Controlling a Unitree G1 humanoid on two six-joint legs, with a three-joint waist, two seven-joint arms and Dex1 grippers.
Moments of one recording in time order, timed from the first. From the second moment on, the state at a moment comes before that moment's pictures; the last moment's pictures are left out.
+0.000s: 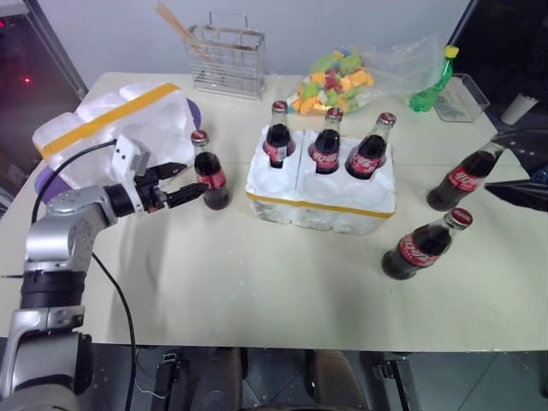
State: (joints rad) left arm -0.59 0.70 0.12 0.25 -0.47 0.47 -0.99; right arm -0.24 -1.34 -0.69 -0.21 0.98 0.90 1.26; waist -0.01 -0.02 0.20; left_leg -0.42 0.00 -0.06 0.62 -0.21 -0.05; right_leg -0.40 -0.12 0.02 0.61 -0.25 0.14
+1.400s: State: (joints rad) left arm -1.18 0.54 0.01 0.50 -0.49 0.63 -1.28; right arm -0.32 -1.20 -0.60 -0.37 1.11 0.99 0.99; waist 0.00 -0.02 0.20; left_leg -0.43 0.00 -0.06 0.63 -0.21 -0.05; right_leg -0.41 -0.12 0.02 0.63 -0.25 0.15
